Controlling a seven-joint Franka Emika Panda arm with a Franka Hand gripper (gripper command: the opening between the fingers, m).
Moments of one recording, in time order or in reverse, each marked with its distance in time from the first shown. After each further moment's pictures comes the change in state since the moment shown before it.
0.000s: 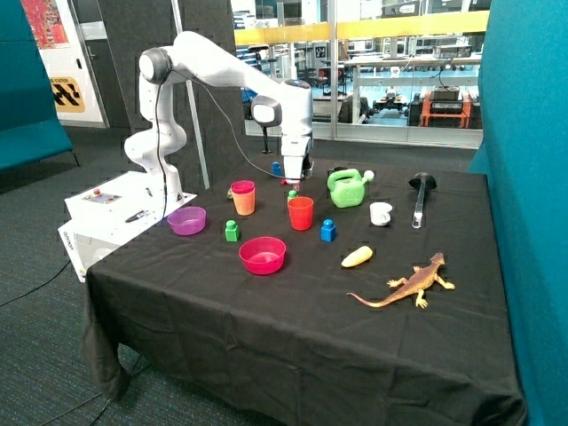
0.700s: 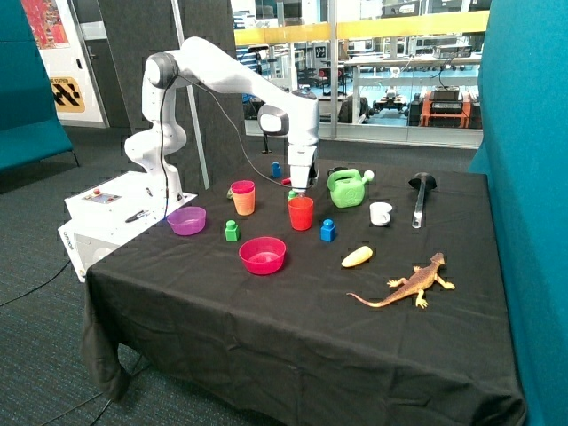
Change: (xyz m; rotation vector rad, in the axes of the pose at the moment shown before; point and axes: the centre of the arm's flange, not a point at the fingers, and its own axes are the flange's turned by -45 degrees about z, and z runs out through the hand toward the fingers) arm 0.014 -0.002 0.028 0.004 -0.012 0.000
